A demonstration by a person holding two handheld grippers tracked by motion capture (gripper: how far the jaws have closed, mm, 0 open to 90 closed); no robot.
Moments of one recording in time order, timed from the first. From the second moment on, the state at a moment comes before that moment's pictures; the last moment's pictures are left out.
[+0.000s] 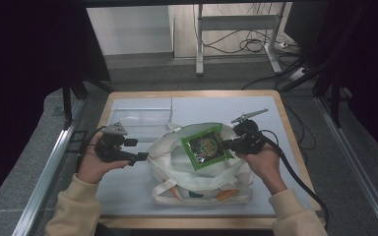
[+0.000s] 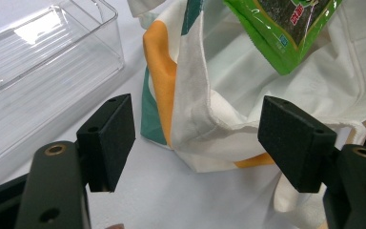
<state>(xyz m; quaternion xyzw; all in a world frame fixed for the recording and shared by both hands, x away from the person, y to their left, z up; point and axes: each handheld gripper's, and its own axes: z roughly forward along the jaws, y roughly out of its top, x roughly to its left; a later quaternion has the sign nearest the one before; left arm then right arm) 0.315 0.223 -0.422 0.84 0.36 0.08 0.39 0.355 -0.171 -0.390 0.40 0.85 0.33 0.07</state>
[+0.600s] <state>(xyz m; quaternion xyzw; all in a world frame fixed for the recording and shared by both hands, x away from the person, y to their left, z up) 0.312 0.208 -0.409 0.85 0.34 0.08 0.39 0.366 -0.170 -0.399 0.34 0.88 0.33 0.06</state>
